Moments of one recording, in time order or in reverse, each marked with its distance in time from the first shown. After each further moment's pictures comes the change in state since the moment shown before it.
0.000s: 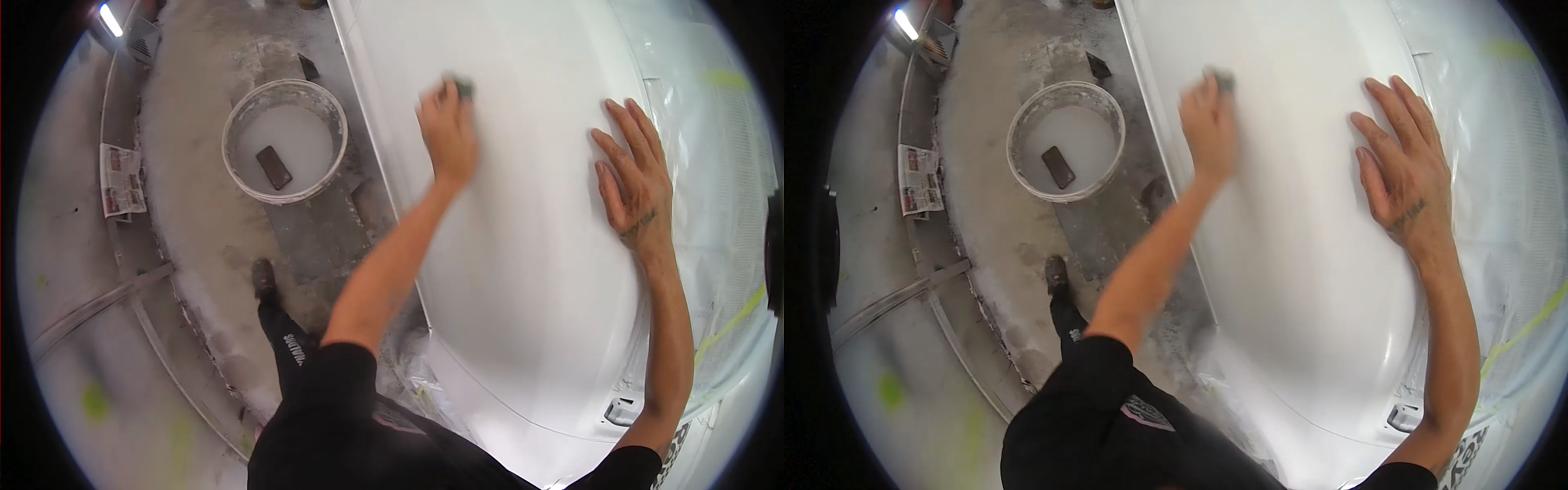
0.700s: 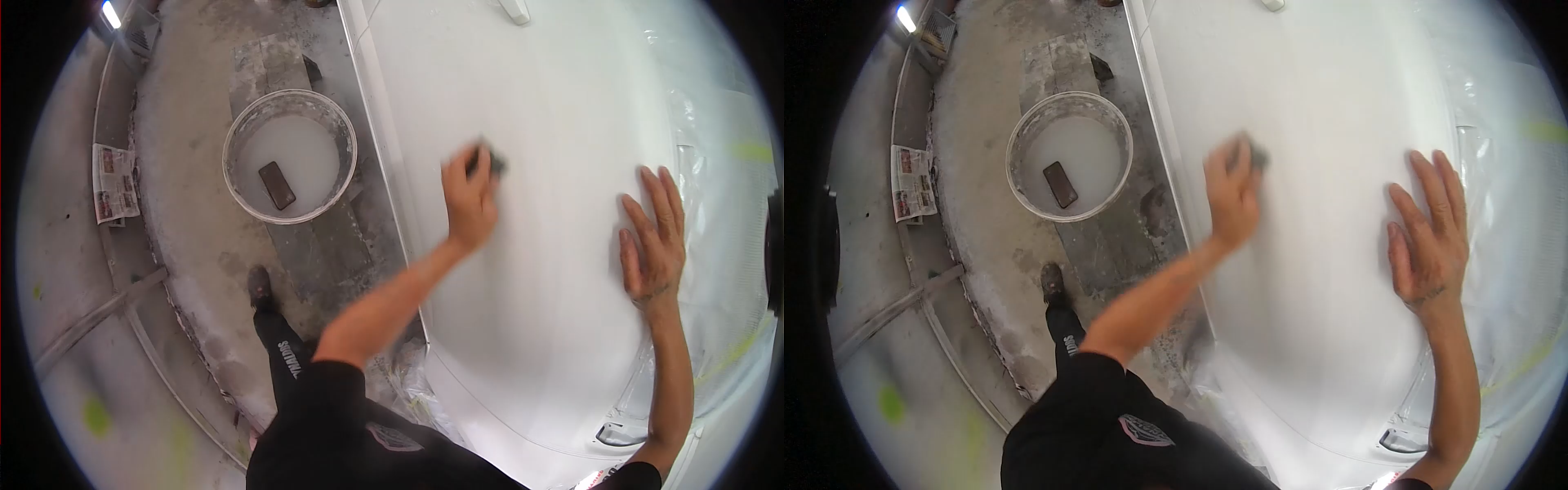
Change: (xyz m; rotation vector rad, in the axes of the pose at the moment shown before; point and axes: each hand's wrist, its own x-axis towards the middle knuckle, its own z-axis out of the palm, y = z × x) left_hand -0.035 -0.026 -0.011 -0.052 -0.075 0.125; right_hand 0.009 0.000 -0.003 -0.045 -0.097 -0.001
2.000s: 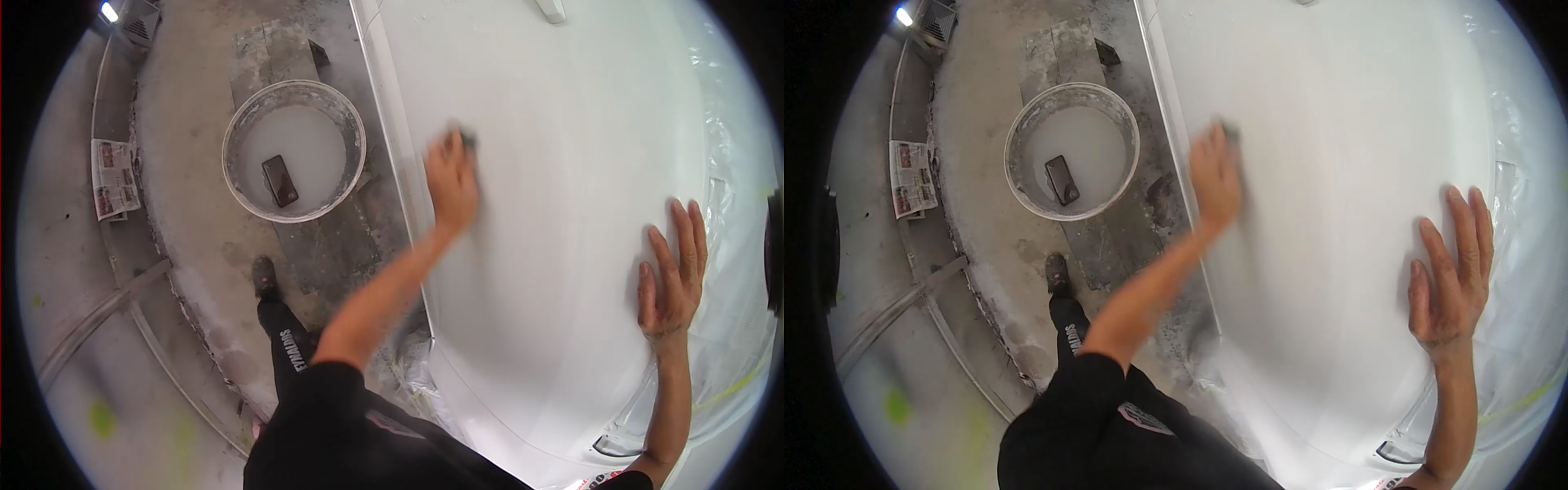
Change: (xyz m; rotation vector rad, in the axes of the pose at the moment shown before) left_hand 0.013 -0.069 -0.004 0.050 0.018 -0.180; right_hand -0.001 0.008 -0.001 -0.018 -0.067 -0.071
